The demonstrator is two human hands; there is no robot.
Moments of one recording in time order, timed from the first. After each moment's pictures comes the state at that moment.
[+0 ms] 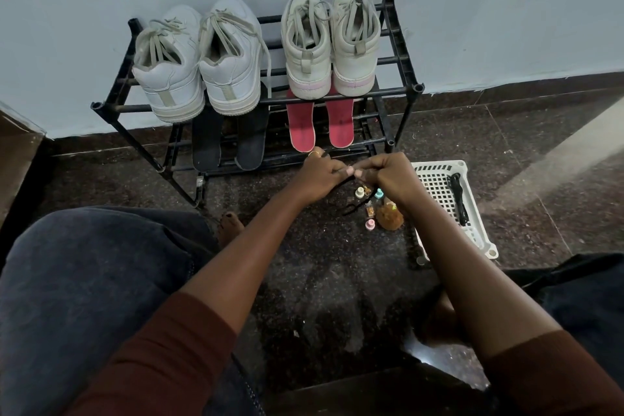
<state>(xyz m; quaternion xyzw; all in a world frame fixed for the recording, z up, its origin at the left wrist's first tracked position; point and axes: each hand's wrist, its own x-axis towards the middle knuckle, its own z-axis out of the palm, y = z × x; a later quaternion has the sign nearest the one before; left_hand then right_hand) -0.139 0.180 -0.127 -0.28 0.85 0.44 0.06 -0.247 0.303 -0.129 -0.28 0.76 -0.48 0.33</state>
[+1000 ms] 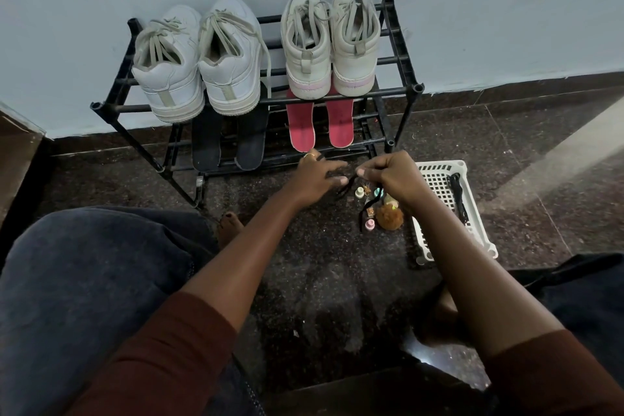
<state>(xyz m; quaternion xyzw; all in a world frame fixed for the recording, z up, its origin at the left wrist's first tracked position) -0.135 0.171 -0.145 -0.27 0.88 0.38 0.05 -0.253 0.304 -0.127 -0.28 0.78 -0.45 0.32</state>
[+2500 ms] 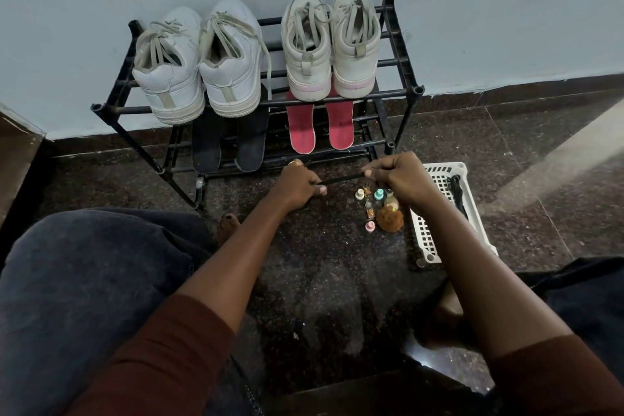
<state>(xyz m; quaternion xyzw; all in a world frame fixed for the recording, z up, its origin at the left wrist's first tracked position) -0.122 0.155 -0.154 -0.32 0.88 0.35 0.07 -0.263 0.311 -0.127 -0.29 0.79 -0.43 0.32</state>
